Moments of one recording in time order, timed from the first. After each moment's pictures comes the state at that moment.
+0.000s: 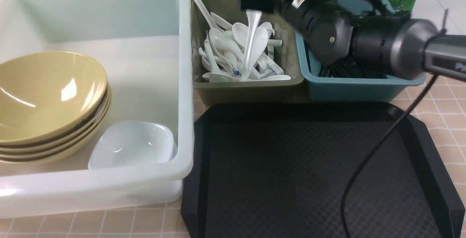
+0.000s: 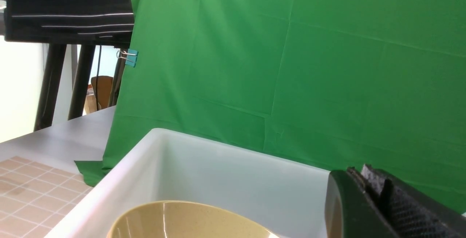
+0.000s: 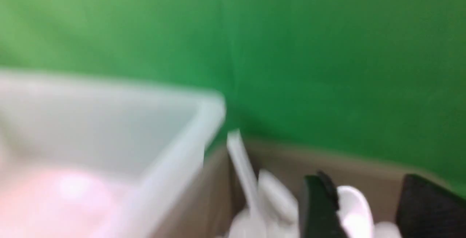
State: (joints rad) right arm 0.51 1.99 -1.52 0.36 -0.27 -0.30; left arm 0.06 0.16 -0.19 -0.81 -0.16 0.57
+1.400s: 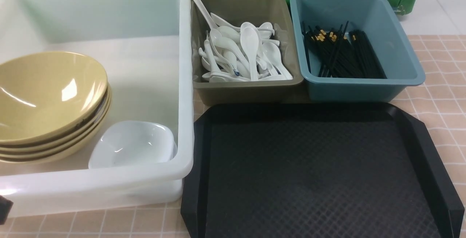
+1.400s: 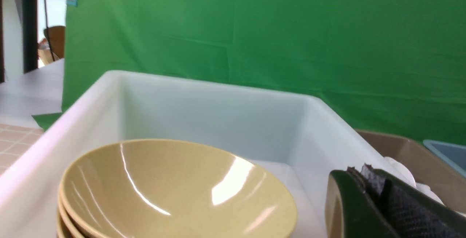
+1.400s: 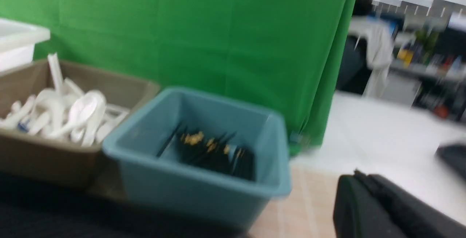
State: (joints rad) right arm 0.14 0.35 -0.06 0.35 -0.26 -0.49; left arm 0.06 0.16 -0.19 -0.75 0.07 0.59
